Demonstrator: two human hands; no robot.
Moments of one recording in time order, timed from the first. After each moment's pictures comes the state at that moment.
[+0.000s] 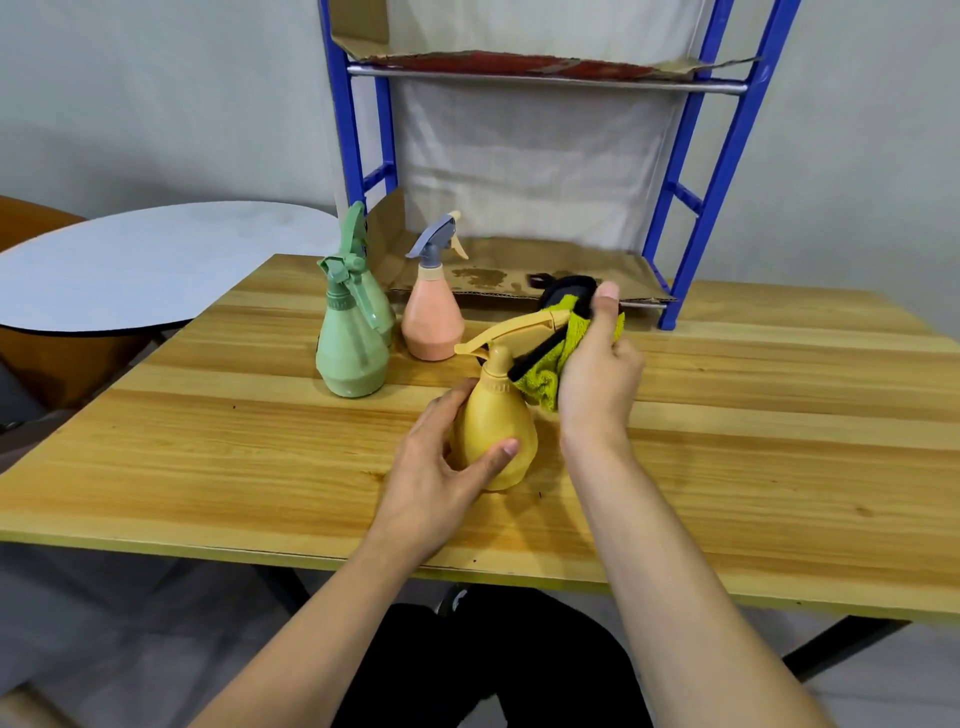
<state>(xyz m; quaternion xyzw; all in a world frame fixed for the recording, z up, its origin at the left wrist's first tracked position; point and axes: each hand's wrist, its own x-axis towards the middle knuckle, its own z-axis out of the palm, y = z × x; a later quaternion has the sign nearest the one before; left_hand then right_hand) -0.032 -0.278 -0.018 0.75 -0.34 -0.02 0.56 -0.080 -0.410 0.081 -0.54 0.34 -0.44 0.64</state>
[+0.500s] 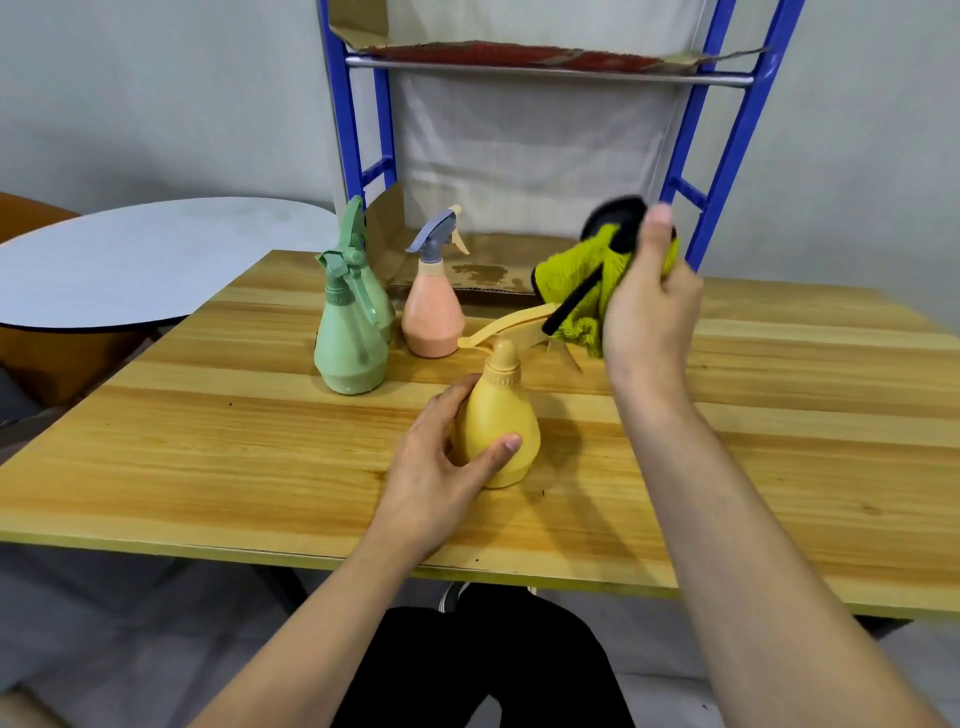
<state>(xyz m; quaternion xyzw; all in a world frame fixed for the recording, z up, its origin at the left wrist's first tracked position) -0.029 -0.279 -0.018 0.75 -0.34 -0.04 0.57 -0.089 -0.437 0.119 -0.64 0.26 -0.50 0.52</state>
